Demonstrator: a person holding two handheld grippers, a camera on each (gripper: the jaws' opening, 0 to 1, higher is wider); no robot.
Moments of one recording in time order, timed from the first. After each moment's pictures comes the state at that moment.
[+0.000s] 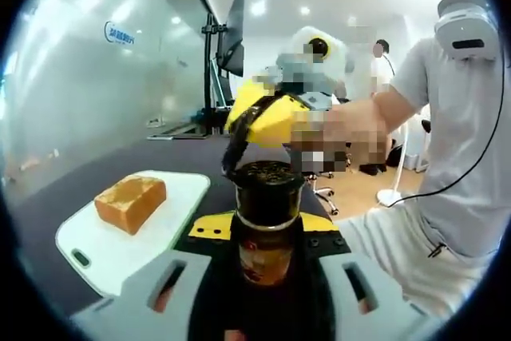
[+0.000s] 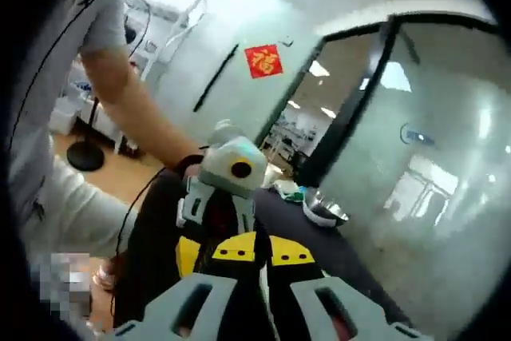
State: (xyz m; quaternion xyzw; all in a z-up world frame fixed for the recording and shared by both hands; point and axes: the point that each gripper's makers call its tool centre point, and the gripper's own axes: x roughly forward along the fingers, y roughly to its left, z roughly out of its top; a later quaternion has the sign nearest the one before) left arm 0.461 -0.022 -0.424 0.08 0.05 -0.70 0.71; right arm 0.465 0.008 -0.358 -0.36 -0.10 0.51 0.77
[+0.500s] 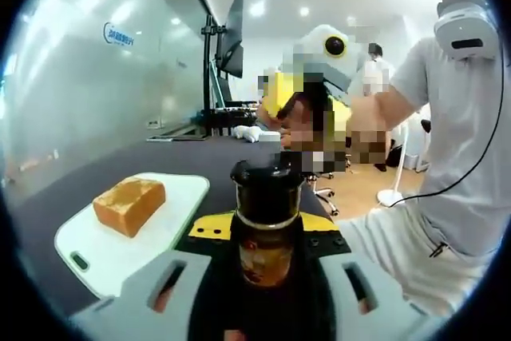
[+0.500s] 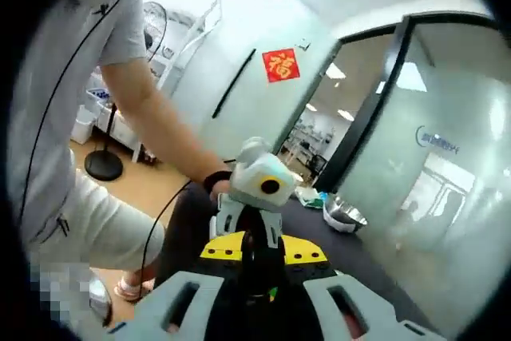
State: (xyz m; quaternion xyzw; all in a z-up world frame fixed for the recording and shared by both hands) left arm 0.459 -0.026 -0.424 0.08 0.05 -0.70 0.71; right arm 0.438 0.000 -0.338 -0.25 -0.09 0.55 0.79
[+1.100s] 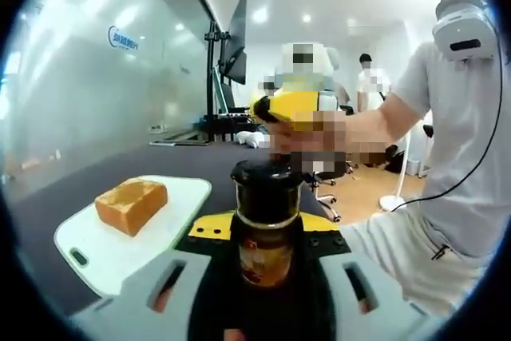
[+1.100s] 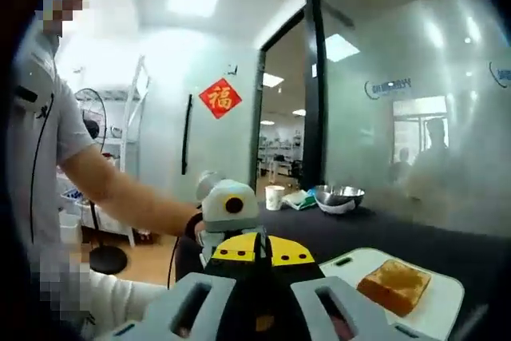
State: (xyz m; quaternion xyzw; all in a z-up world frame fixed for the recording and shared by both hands) left arm 0.459 -0.022 -0.422 0.06 0.03 -0.70 0.71; right arm 0.462 0.004 -0.341 -0.04 -0.02 0.53 0.85
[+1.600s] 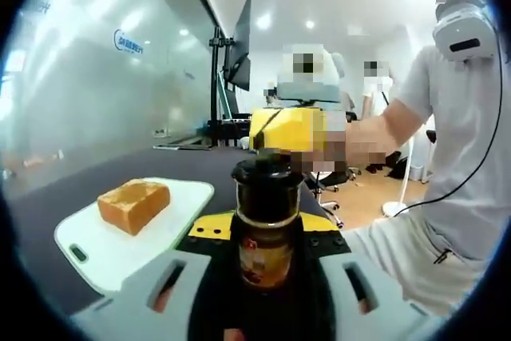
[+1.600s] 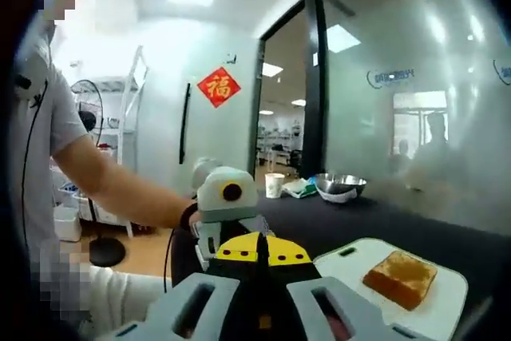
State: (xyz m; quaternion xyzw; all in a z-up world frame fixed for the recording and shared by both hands) left arm 0.461 -0.020 -0.421 0.05 0.02 -0.69 0.72; right arm 0.458 0.023 -0.365 -0.04 0.02 0.53 0.85
